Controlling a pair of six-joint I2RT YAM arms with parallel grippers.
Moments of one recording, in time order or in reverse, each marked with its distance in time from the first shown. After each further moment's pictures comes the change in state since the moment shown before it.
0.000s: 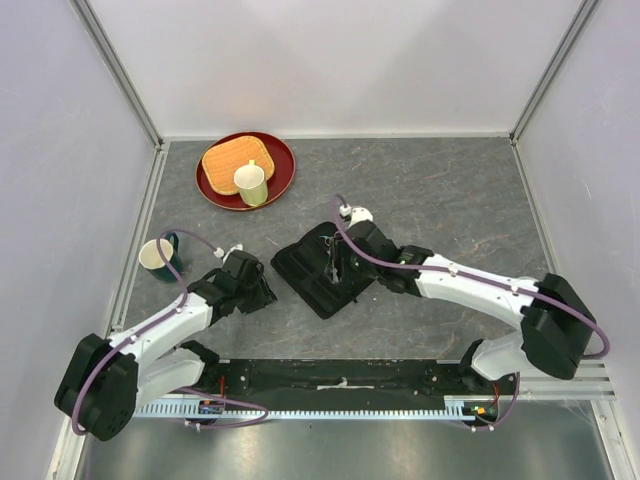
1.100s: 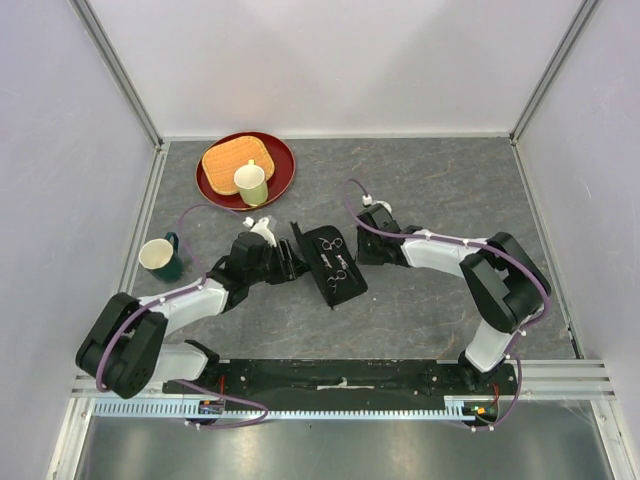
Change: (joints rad) left arm 0.000 0.235 0.019 0.621 0.230 0.193; right arm -0.301 0.285 0.021 0.068 0.025 -0.046
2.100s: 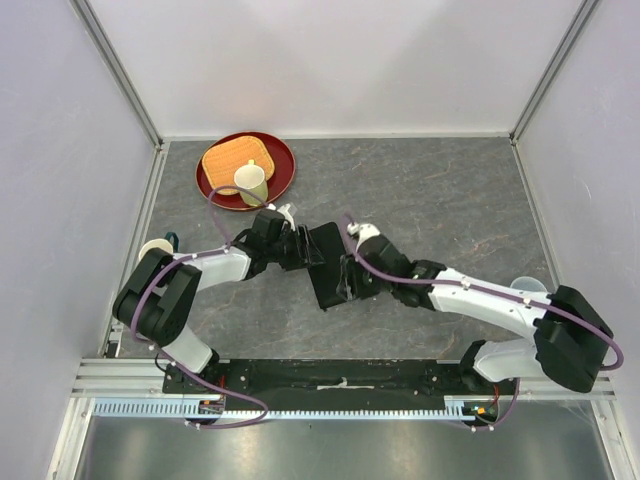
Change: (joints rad) left arm 0.001 0.338 0.273 -0.070 0.151 -0.006; right arm 0.257 -0.430 -0.173 -0.053 -0.051 -0.037
